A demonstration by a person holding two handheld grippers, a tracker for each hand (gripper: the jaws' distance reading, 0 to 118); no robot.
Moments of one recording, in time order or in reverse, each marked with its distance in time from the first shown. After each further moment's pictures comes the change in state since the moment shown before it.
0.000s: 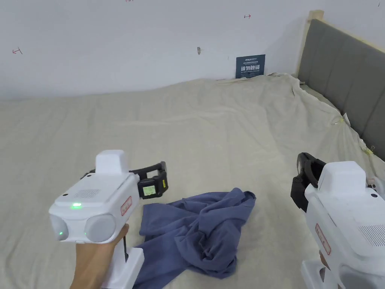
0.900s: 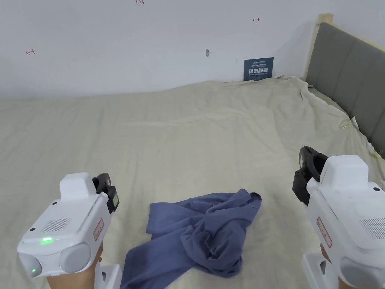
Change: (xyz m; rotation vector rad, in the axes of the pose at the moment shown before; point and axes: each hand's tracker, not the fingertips) left arm -0.047 -0.039 0.022 -0.018 0.165 0.057; right arm -0.010 0.011 0.002 0.031 0.019 0.000
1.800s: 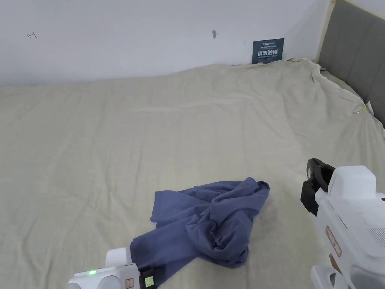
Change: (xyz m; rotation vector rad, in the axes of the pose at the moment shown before) left arm 0.002 -0.157 -0.028 -0.780 -0.006 0.088; right arm 0.003 -0.035 -0.014 -0.122 0.009 -0.015
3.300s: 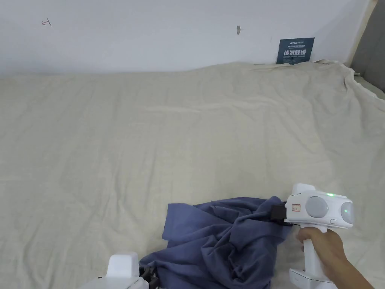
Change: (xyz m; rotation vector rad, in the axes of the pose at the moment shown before) left arm 0.001 0.033 0.041 0.186 -0.132 -0.081; right arm -0.021 -0.110 -0.252 -0.855 0.092 -0.199
